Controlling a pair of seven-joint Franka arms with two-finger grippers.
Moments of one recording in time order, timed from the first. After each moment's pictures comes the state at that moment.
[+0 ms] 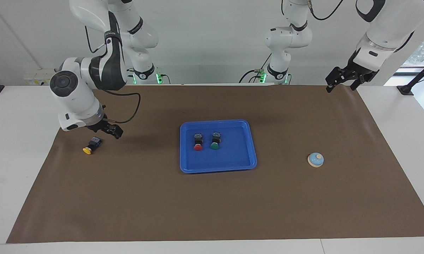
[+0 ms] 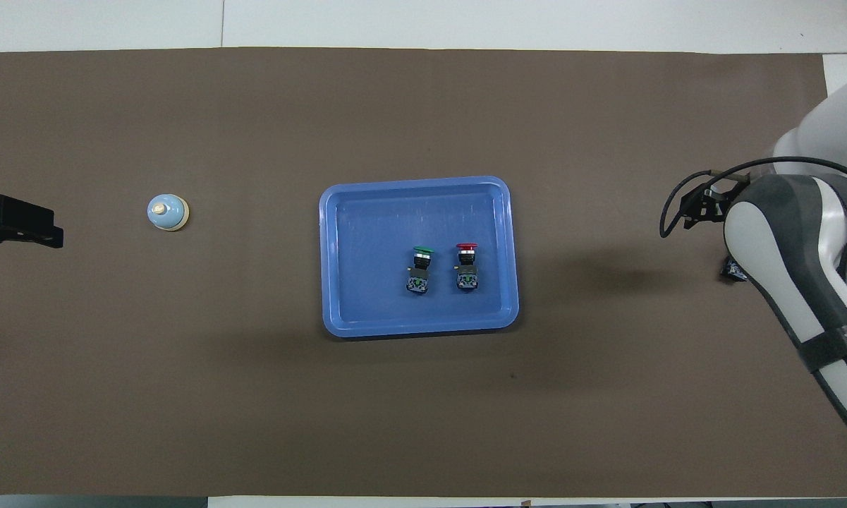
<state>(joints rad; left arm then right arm) -0.04 -0.04 0.00 -1.59 -0.01 1.48 -0.06 -0.21 0.17 0.16 -1.87 -0.13 1.89 0.33</state>
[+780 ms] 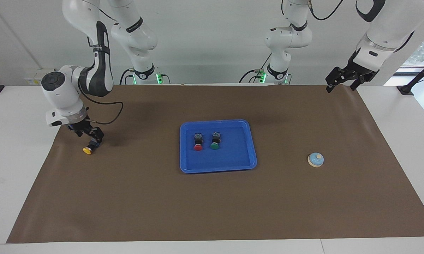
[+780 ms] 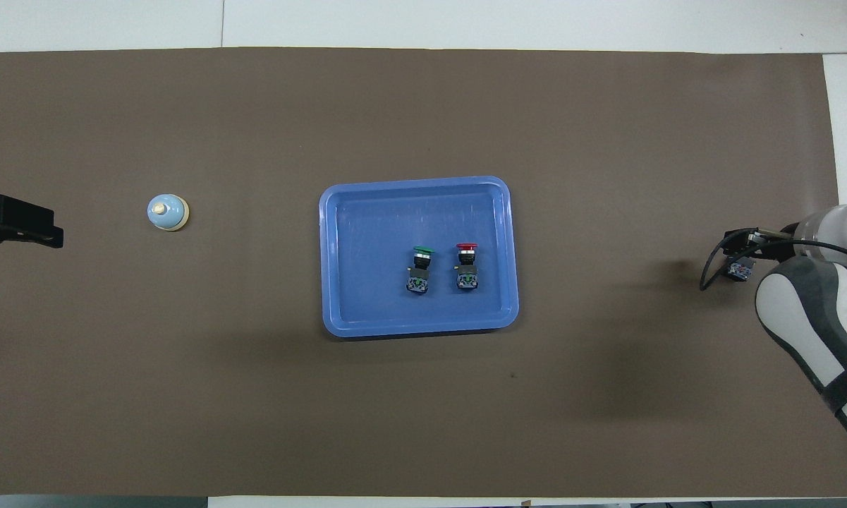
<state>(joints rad) -0.04 -0.04 0.00 -1.59 -0.01 1.48 -0.06 -0.40 0.10 0.16 -2.22 -0.14 2.37 0.19</state>
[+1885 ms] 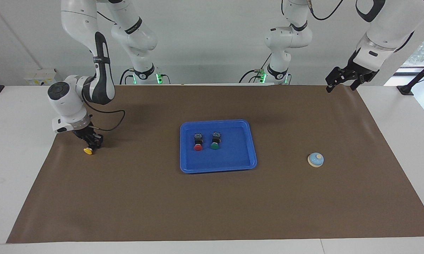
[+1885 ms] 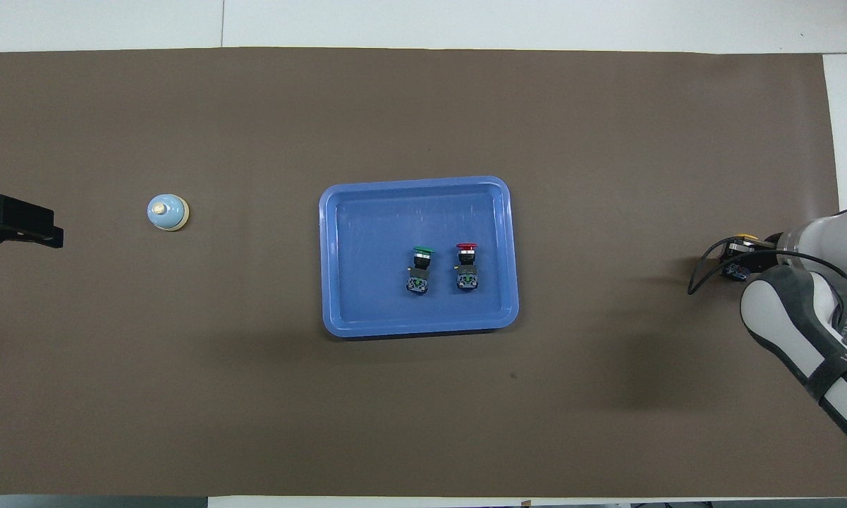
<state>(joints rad) -0.04 -0.04 0.00 -1.59 -0.01 1.48 -0.06 -0.43 0.18 0.16 -2.25 -0.14 2.46 0.19</state>
